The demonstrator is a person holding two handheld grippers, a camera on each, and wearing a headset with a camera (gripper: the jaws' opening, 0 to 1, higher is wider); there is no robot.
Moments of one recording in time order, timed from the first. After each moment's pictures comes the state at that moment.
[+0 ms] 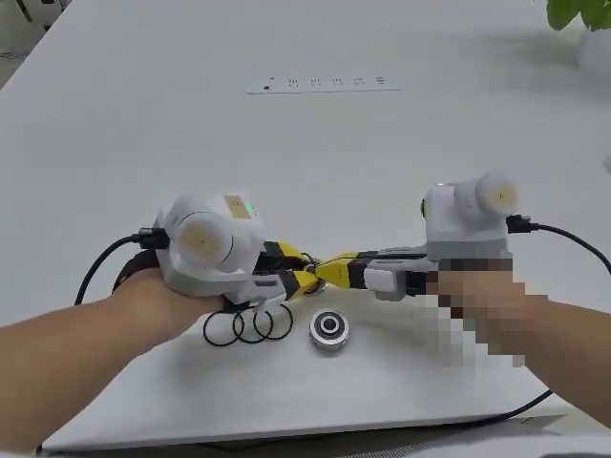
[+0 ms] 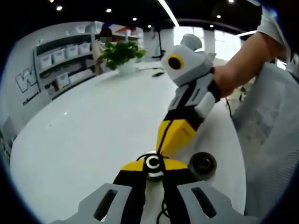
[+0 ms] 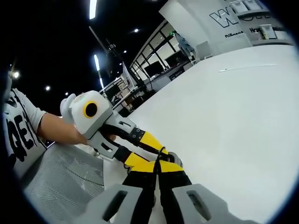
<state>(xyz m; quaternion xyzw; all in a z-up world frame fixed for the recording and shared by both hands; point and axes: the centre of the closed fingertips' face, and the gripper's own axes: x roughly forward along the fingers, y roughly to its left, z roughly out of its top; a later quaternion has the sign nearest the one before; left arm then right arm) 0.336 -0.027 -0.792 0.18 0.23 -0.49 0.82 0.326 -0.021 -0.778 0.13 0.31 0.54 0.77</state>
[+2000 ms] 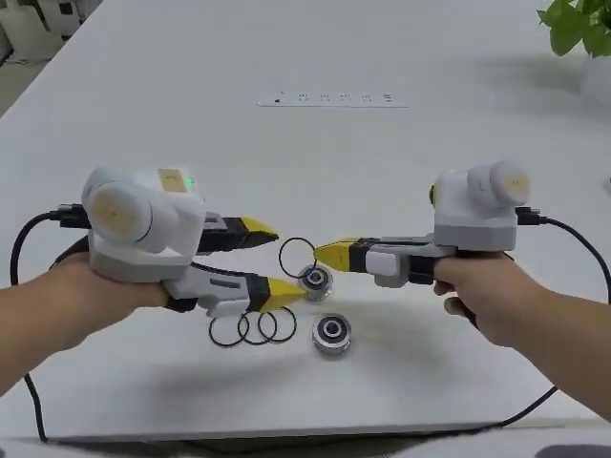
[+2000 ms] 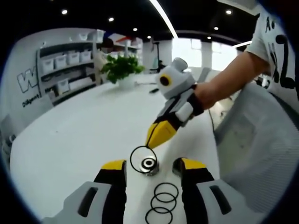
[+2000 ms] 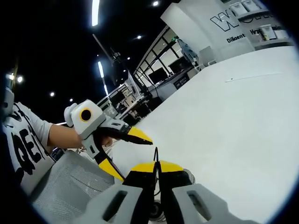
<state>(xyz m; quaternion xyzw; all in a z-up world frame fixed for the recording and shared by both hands) 0.307 0.003 -0.730 0.14 0.20 -0.51 0.82 0.327 -0.009 -0.736 0.16 0.29 0.55 0.76</state>
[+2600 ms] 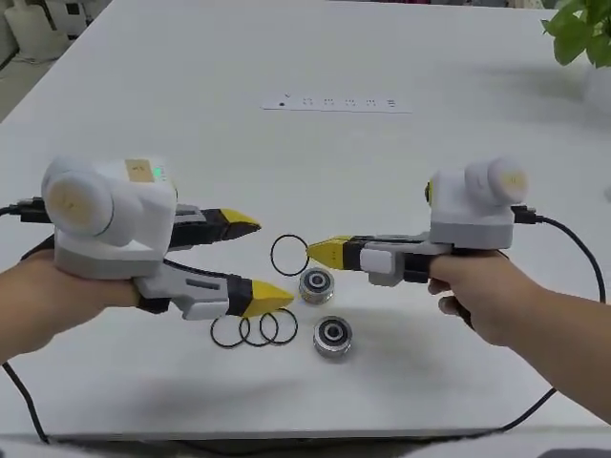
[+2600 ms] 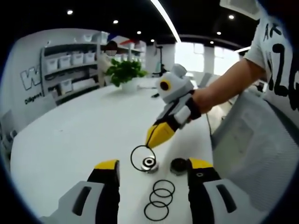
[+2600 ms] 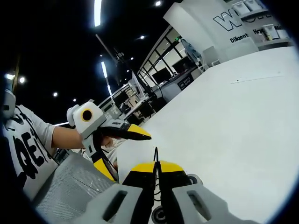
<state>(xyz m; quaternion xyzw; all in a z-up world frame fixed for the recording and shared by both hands) 0.300 0.020 -0.714 0.11 0.20 -0.51 0.83 0.324 0.001 -0.725 0.17 0.28 0.57 0.75</state>
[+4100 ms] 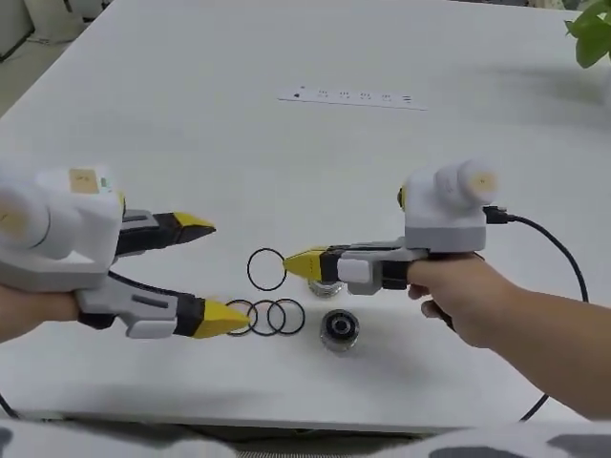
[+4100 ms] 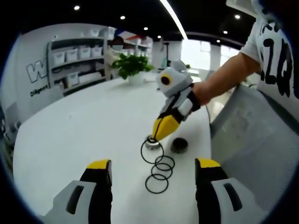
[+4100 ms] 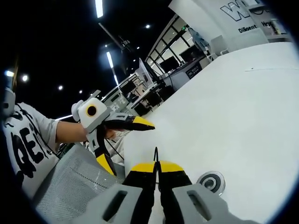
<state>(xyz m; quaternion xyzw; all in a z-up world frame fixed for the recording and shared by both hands) 0.279 0.068 -0.732 0.11 0.22 -0.48 0.84 0.298 0.036 -0.742 0.15 0.32 0.61 0.71</state>
